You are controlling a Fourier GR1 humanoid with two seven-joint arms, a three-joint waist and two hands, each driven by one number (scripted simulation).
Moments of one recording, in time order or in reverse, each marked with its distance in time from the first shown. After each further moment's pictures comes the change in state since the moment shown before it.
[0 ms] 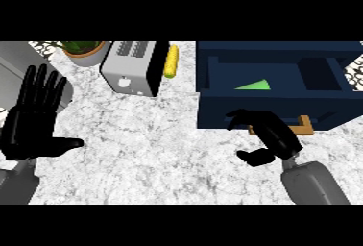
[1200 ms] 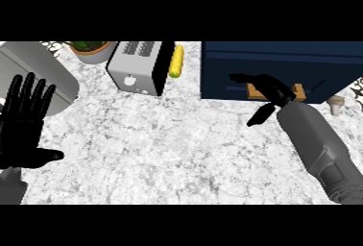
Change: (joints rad) left arm 0.066 -0.034 0.136 0.042 -0.035 -0.209 0.022; right arm -0.605 -0.012 -0.239 1.031 0.038 -0.086 -0.430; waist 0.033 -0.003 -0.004
